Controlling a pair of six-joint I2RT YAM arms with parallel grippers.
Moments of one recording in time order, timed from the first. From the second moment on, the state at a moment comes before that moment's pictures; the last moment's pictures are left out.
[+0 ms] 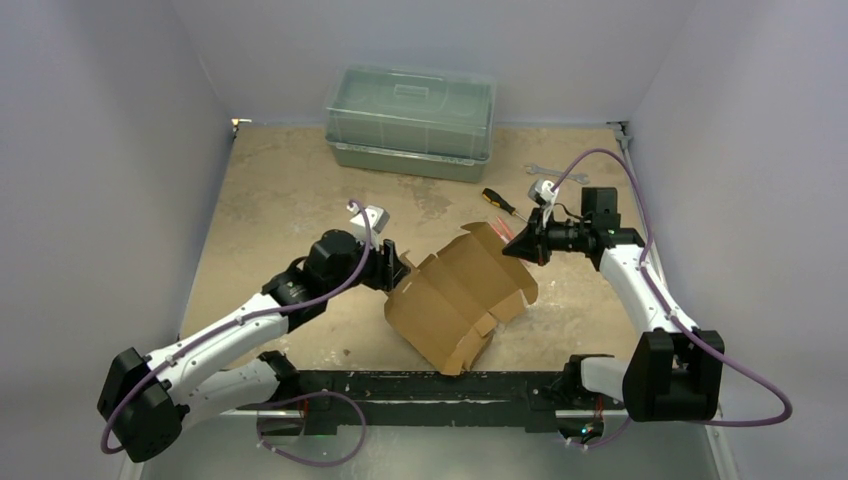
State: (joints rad) left arm -0.73 0.97 0.63 -0.10 0.05 -0.41; right arm 0.01 1.22 0.84 -0.49 -1.07 -0.49
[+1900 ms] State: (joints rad) left arm -0.82 1.03 0.85 -0.03 0.08 0.23; right arm -0.03 1.18 0.84 -0.46 -1.10 -0.56
